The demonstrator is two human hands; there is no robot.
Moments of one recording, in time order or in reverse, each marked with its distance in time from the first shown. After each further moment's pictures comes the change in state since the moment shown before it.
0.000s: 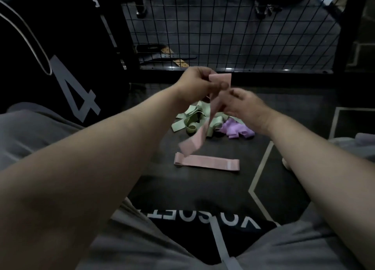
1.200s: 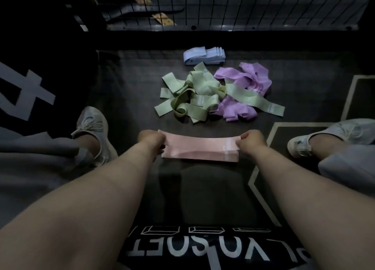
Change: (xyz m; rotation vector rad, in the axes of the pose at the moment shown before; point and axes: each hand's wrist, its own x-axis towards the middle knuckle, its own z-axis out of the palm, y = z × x) left_hand 0.016 -0.256 -0.018 -0.021 0.520 -0.973; right_hand 0.043 0.212 -0.042 -0.521 0.493 0.786
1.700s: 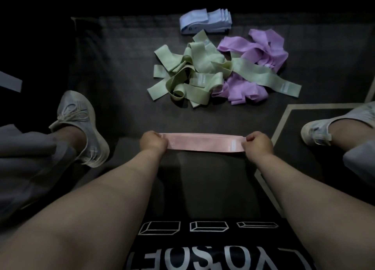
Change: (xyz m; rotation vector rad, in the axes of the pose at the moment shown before) left_hand 0.061 -0.060 0.040 0.369 0.117 0.040; right_hand 0.025 0.051 0.040 -0.100 0.045 0.084
